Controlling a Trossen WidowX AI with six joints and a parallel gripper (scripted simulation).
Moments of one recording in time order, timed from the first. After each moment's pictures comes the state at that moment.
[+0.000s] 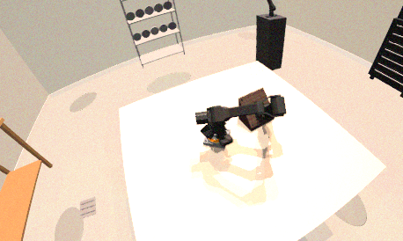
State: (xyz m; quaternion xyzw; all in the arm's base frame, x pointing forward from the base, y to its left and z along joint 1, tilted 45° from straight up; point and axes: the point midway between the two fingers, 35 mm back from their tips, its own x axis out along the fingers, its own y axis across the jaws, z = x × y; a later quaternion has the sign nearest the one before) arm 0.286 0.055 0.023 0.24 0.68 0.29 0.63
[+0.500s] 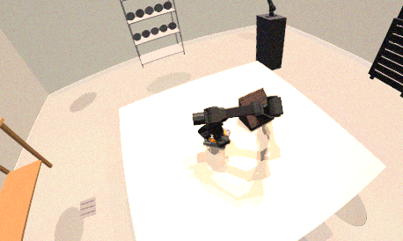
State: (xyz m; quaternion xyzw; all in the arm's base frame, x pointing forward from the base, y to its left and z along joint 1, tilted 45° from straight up) arm 0.300 0.054 0.022 0.24 0.68 0.29 0.63
